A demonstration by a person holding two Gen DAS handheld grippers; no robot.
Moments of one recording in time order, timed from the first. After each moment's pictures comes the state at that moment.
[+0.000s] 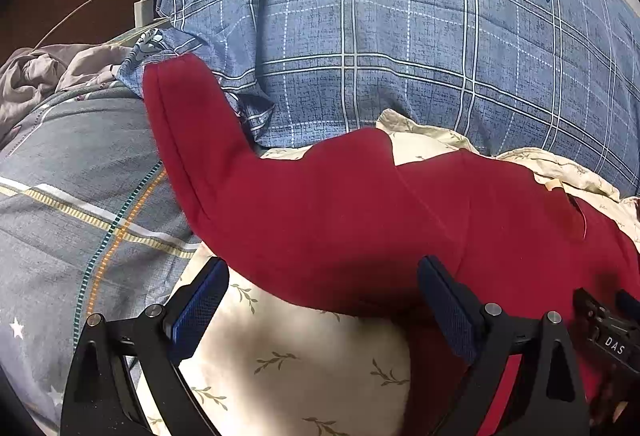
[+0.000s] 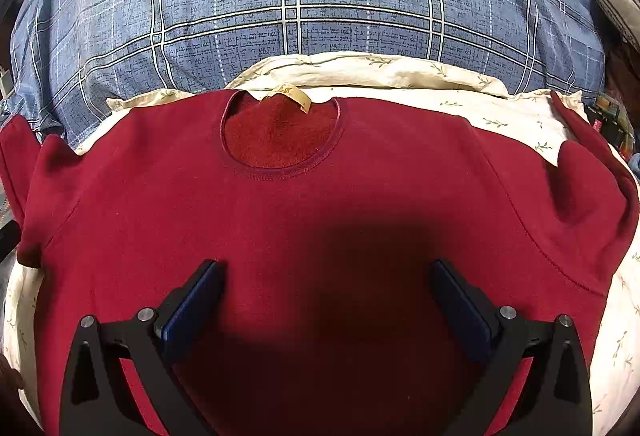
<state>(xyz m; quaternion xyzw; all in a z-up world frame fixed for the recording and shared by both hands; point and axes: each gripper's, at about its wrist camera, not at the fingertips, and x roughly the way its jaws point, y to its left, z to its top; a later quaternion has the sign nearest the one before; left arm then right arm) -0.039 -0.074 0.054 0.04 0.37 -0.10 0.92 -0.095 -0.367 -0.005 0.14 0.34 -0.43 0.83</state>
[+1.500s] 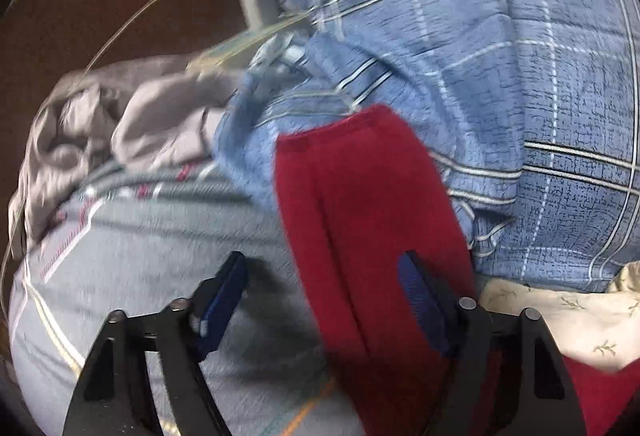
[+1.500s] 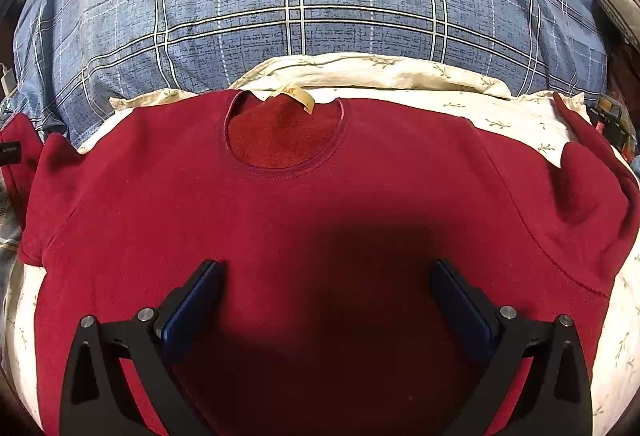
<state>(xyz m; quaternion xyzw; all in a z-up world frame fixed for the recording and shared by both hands) 0.166 -0.010 0.047 0.08 0.37 0.16 0.91 -0.093 -0.366 -0.007 0.14 0.33 -0.42 0.83</state>
